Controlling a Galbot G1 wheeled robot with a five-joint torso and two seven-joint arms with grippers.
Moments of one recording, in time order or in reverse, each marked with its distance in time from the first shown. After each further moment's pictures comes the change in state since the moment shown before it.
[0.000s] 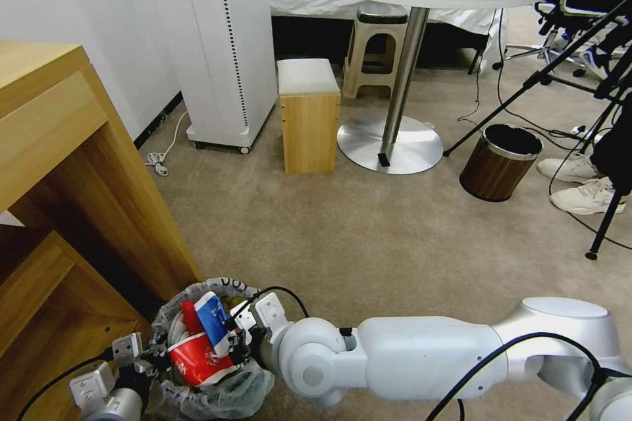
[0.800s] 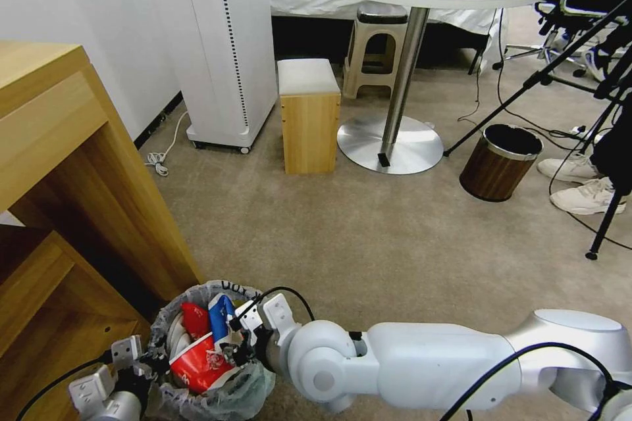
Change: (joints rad) left arm 0.015 -0.004 0.003 -0.008 0.014 -0.004 0.000; right arm -0.054 -0.062 0.043 0.077 -0.062 -0.011 -0.011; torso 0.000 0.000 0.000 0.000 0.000
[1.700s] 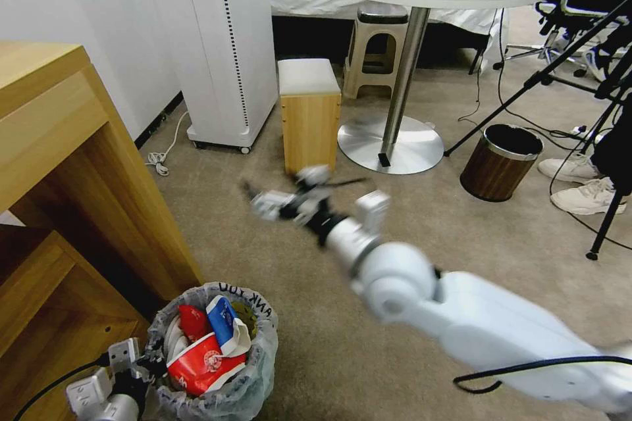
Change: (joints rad) left arm 0.018 0.005 -0.018 -0.036 -0.035 0.038 -0.043; right arm -0.184 -0.264 0.705 0.135 -0.422 0.395 -0.400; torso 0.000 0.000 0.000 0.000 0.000
